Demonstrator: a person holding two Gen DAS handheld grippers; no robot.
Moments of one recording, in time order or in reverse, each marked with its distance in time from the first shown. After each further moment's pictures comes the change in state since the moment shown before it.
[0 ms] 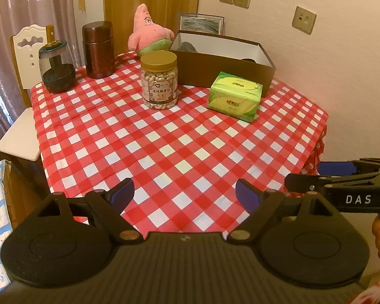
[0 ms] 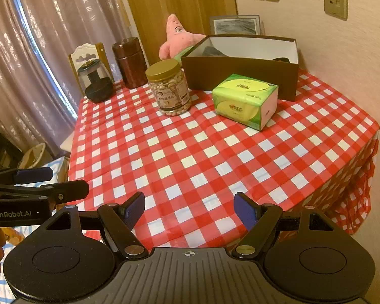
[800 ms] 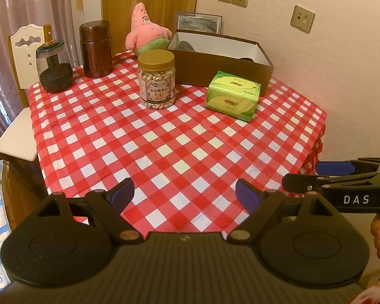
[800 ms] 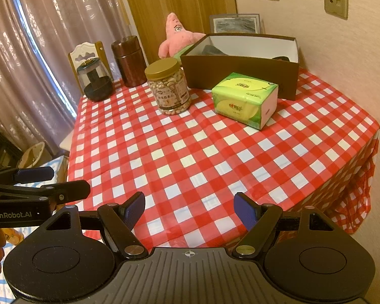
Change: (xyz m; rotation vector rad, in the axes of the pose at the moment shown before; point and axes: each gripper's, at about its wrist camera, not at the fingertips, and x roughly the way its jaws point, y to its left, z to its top) left arm -0.001 -0.003 -0.002 0.000 -0.001 -0.002; right arm 0.001 0.001 0.000 -0.001 0.003 0.000
